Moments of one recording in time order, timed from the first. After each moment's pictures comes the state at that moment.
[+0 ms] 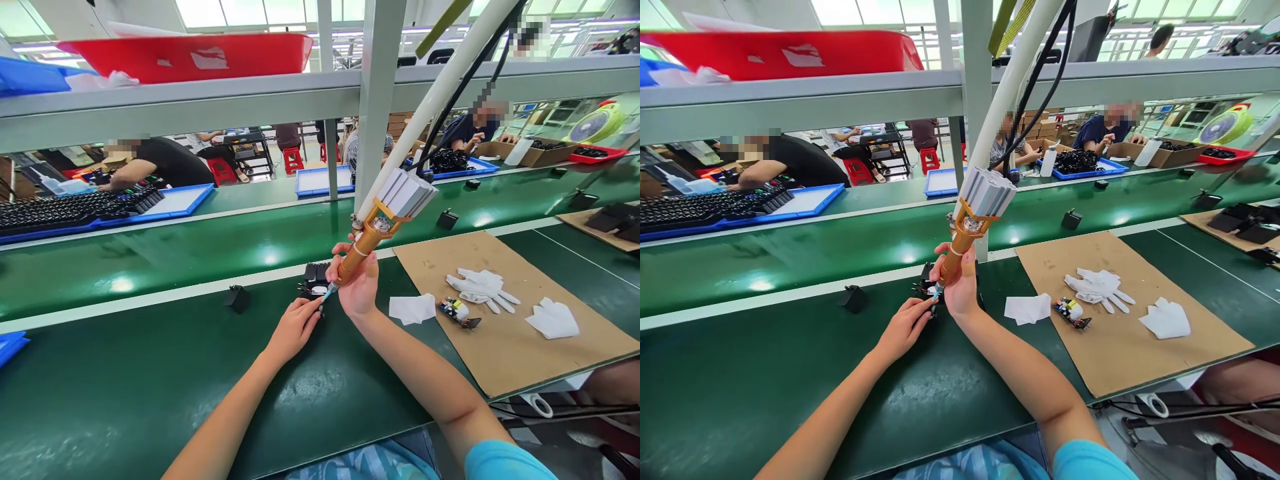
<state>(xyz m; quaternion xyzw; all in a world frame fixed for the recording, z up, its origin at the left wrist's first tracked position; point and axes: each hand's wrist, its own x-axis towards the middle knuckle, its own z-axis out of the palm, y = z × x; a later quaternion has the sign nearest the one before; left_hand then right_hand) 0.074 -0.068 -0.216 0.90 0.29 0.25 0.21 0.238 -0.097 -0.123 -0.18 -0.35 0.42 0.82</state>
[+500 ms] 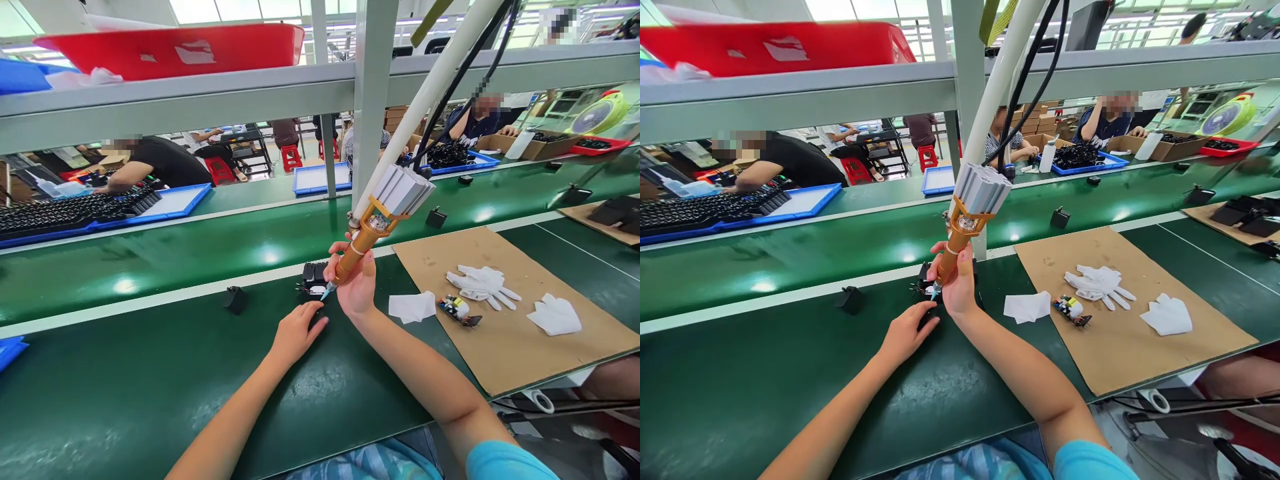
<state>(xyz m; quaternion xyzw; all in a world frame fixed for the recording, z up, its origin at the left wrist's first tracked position) 0.085 -0.077 -0.225 0.89 0.36 0.21 0.18 0.240 -0.096 -0.124 -0.16 -0.34 0.43 0.82</state>
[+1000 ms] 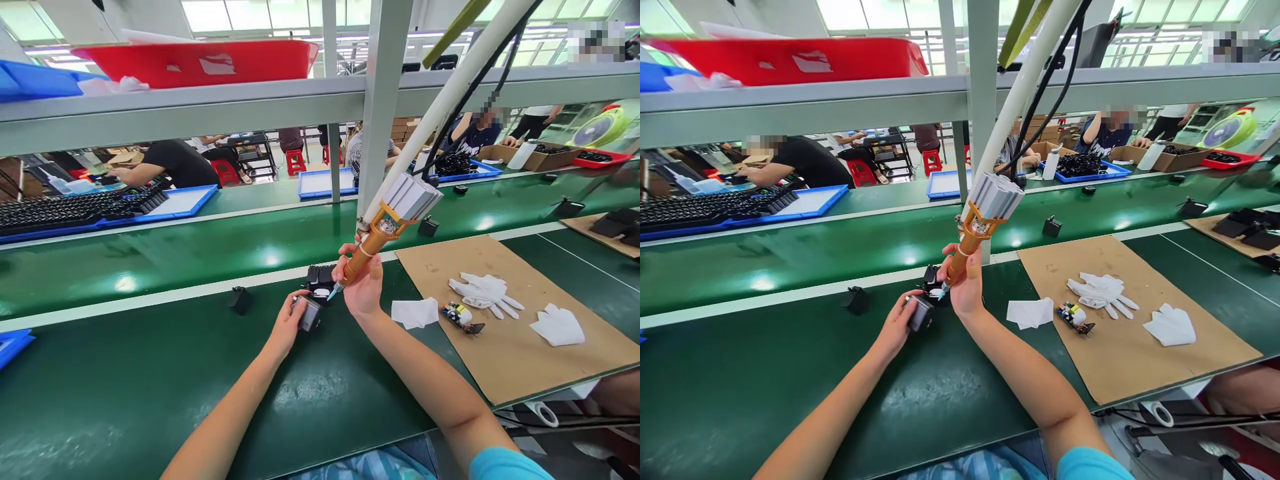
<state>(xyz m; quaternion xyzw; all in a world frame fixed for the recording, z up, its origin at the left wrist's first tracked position) 0.080 -0.065 -0.216 0.62 0.42 0.35 0.56 0.245 -0.092 -0.127 -0.18 -0.34 0.41 0.82</state>
